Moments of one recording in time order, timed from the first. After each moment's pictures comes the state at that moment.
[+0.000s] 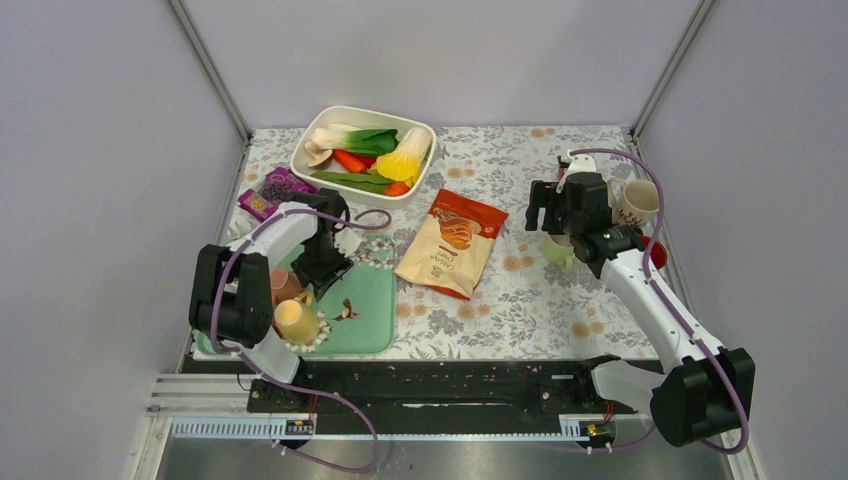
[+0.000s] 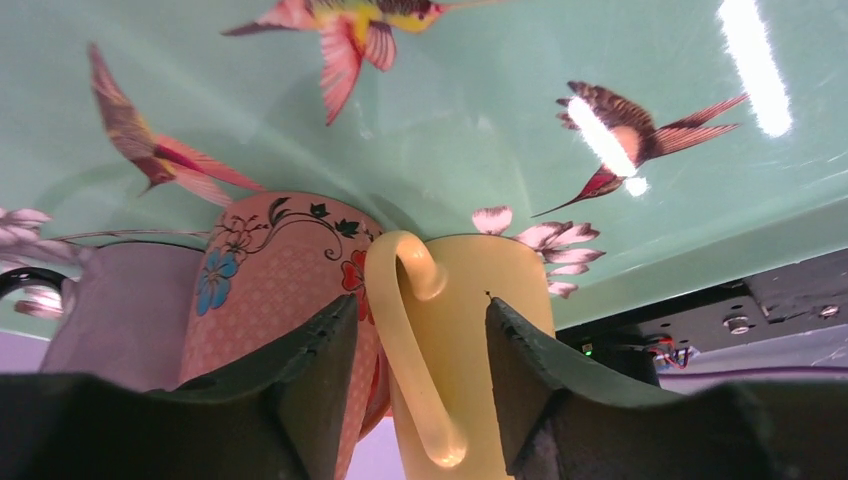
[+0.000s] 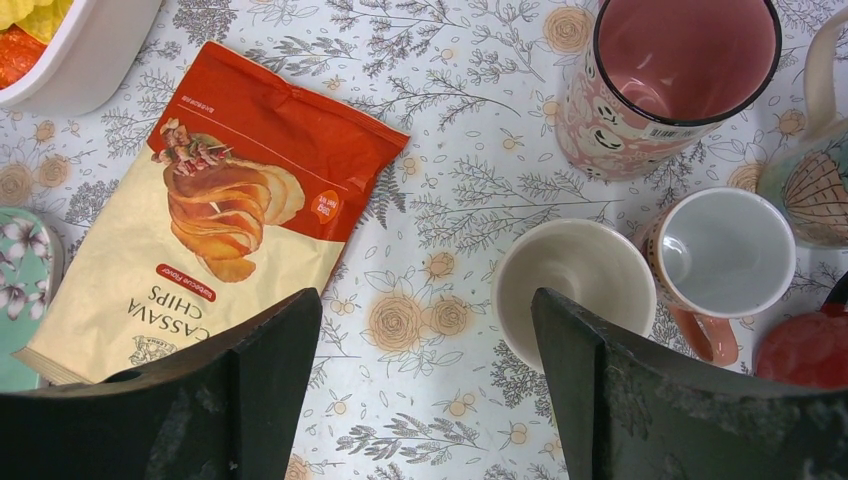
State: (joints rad) left arm -0.23 1.62 1.12 -1.15 -0.05 0.48; right arm 0.27 1.15 0.94 -0.35 0.11 0.21
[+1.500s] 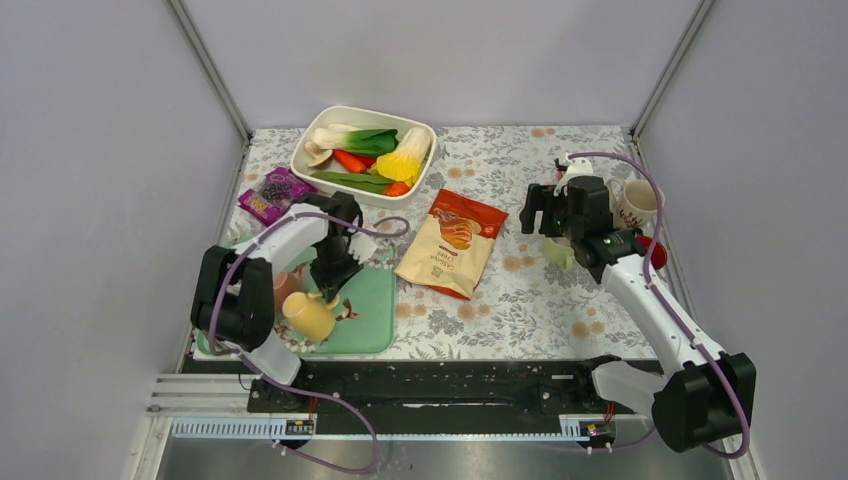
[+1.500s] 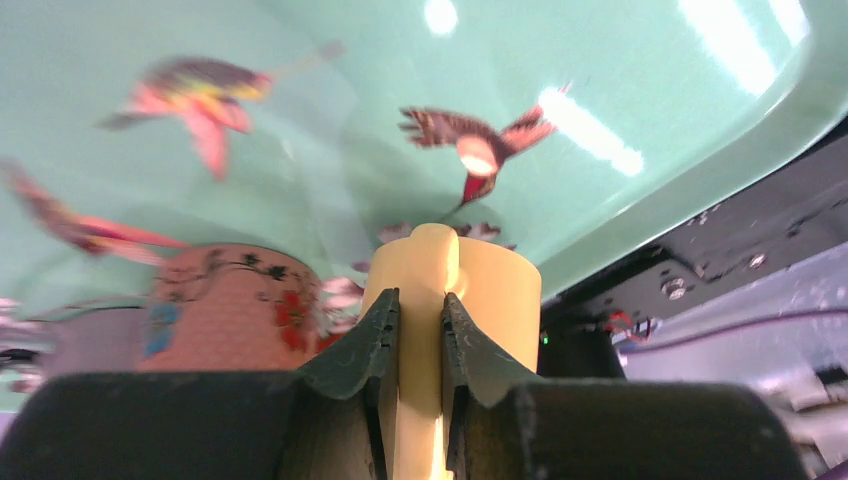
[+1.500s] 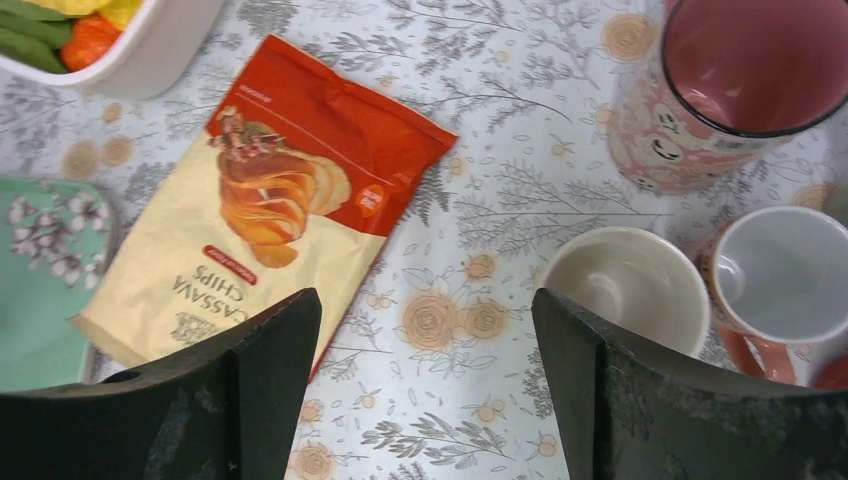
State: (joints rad) left arm -0.33 1.64 1.09 -1.22 0.05 0.53; right arm 0.27 1.14 0.91 -0.31 0.04 0.21
